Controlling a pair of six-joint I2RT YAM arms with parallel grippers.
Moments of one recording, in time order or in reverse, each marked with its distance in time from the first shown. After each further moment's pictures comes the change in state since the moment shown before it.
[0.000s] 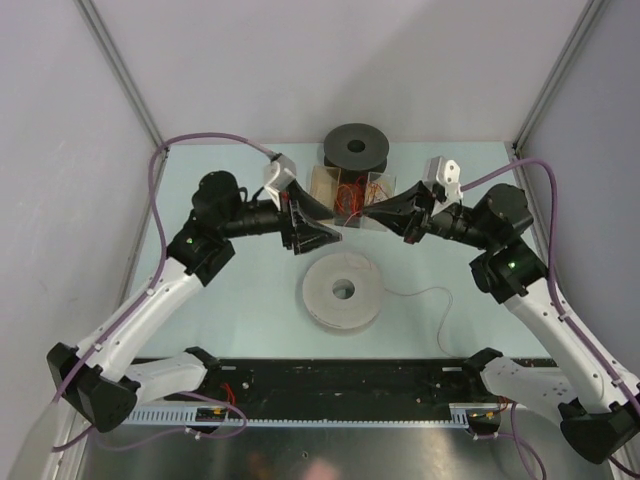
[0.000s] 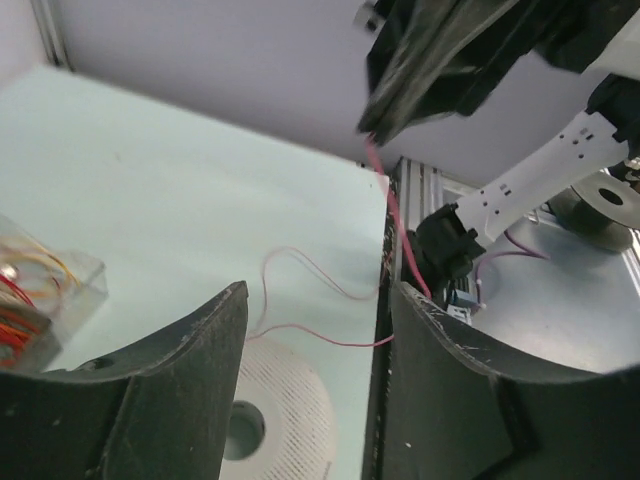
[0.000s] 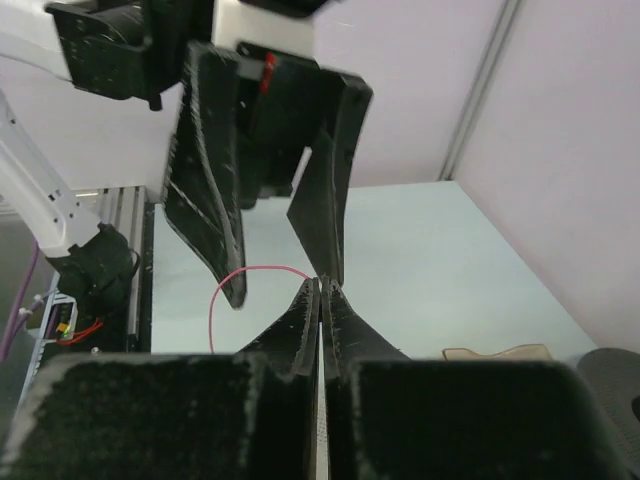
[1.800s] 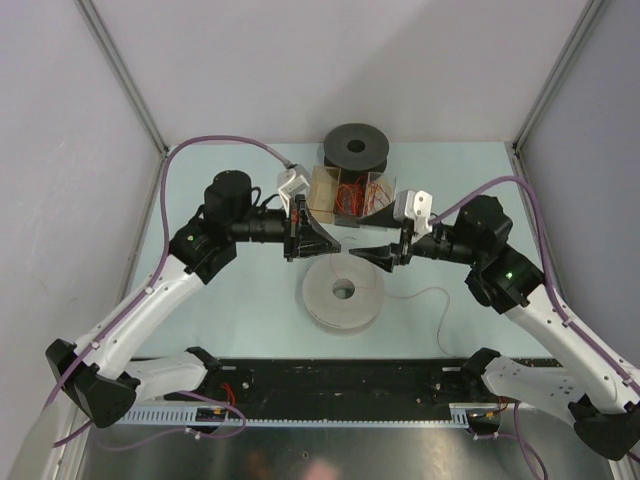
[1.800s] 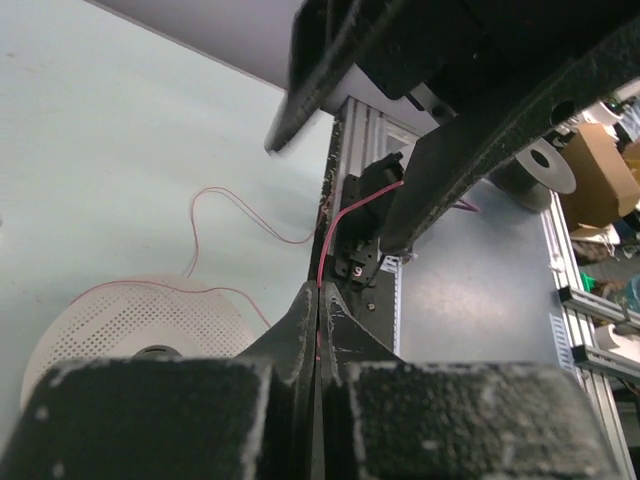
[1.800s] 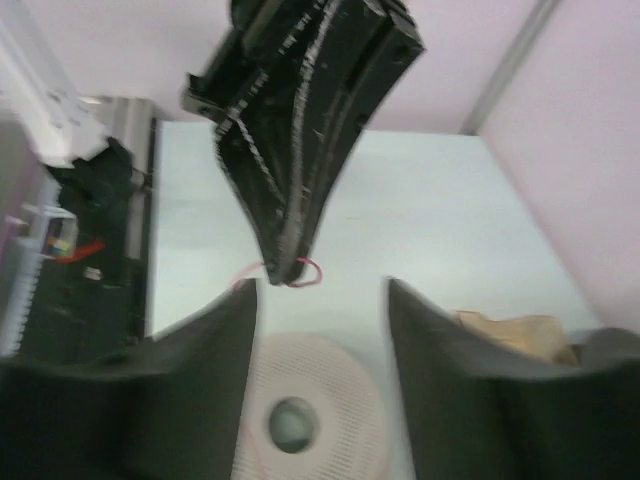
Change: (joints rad) left arm -0.057 0.028 0.049 -0.271 0.058 -0.018; right arm 0.175 -0.029 -0.003 -0.238 0.082 -0.249
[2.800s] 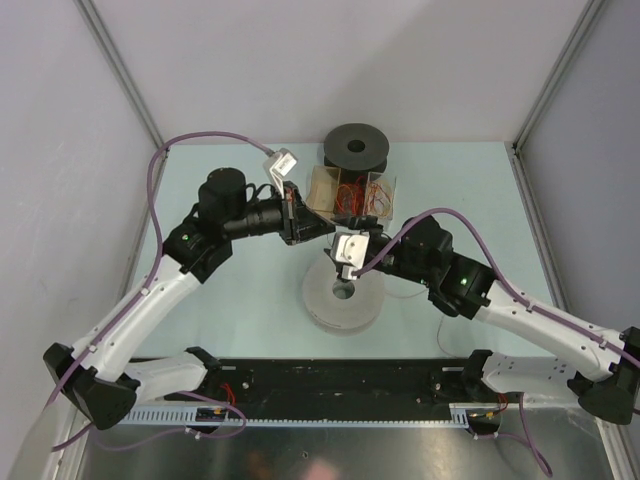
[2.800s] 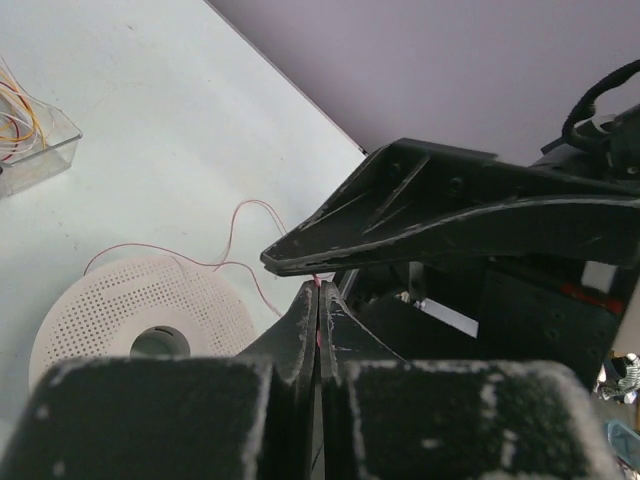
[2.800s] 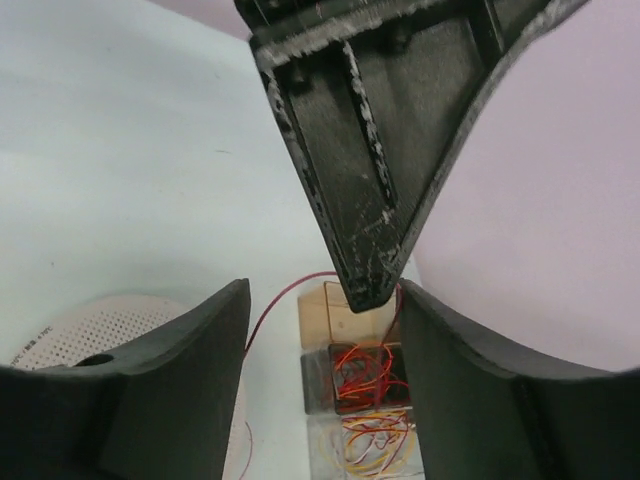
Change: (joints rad) left arm 0.023 -0.003 0.021 -0.019 -0.275 -0.234; right arm 0.299 0.132 -0.043 0.068 0.516 -0.475
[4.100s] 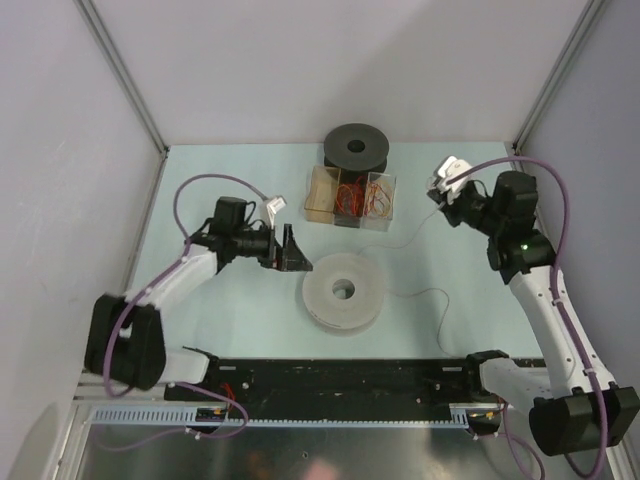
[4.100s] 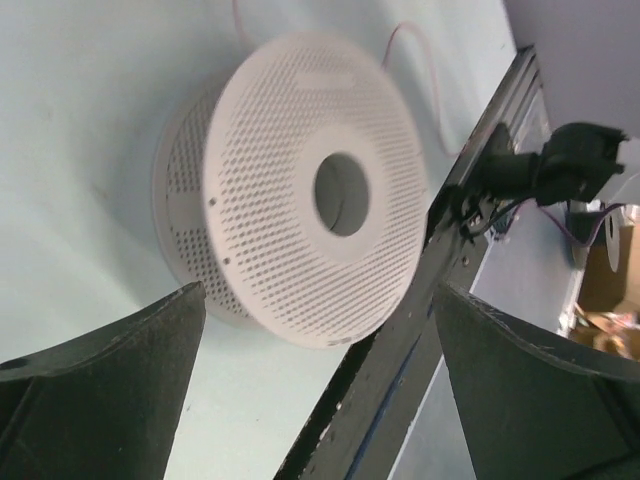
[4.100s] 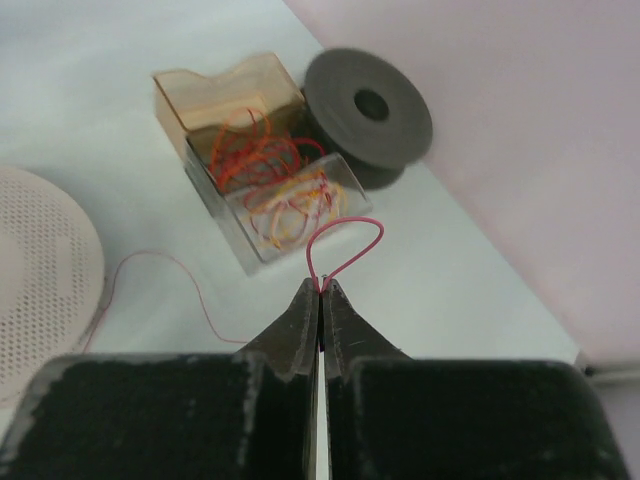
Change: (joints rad) left arm 0.327 0.158 -0.365 0.006 0.241 0.238; right arm -0.797 -0.056 -0.006 -0.183 -0.341 0.144
